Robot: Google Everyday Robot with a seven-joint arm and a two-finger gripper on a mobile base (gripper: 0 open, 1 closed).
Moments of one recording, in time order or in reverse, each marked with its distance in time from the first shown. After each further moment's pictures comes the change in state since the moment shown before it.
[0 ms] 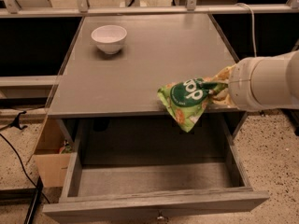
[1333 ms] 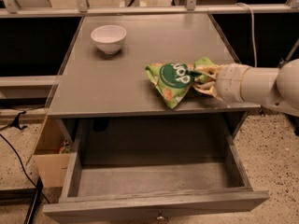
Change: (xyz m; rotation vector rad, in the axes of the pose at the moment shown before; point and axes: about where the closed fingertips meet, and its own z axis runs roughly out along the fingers) arm 0.005 -0.023 0.112 0.081 -0.426 0.136
